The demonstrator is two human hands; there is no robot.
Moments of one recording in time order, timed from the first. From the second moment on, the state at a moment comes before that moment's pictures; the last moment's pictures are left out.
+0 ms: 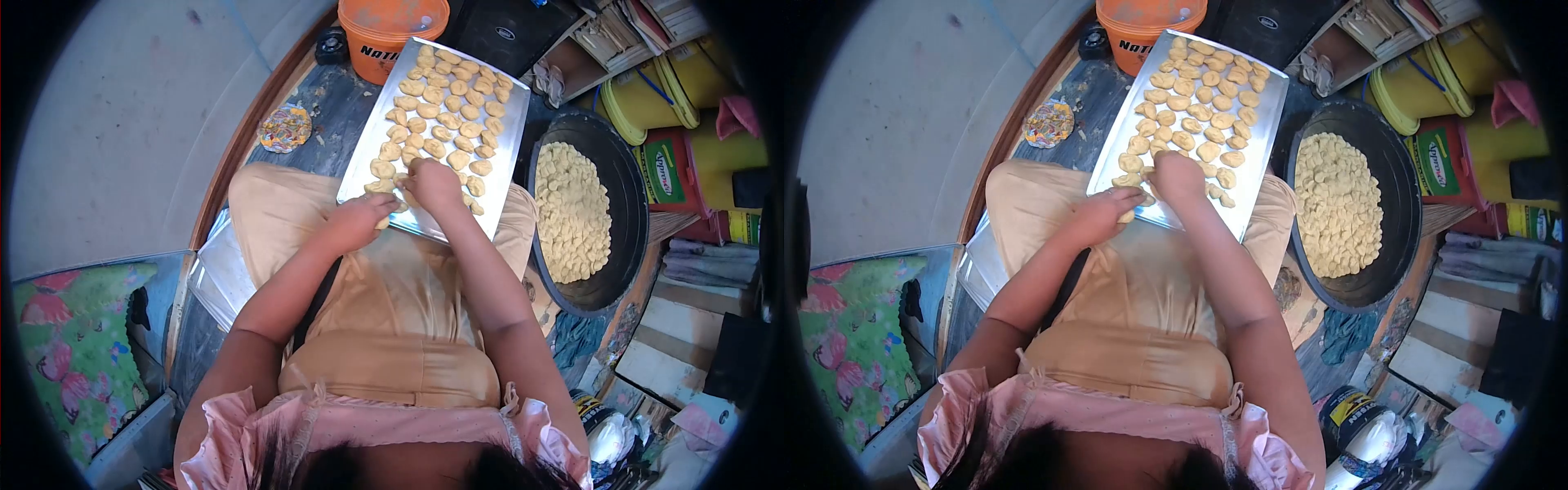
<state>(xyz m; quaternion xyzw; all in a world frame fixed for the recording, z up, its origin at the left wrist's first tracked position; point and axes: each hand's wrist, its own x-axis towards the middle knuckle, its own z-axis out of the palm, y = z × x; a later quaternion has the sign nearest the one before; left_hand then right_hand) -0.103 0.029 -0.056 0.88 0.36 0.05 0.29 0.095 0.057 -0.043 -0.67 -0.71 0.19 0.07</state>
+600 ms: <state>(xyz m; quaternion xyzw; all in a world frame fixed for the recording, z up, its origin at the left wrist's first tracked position) -0.087 0.020 -0.060 0.90 0.35 -0.01 0.26 0.139 -0.006 -0.036 -0.69 -0.63 0.34 0.11</state>
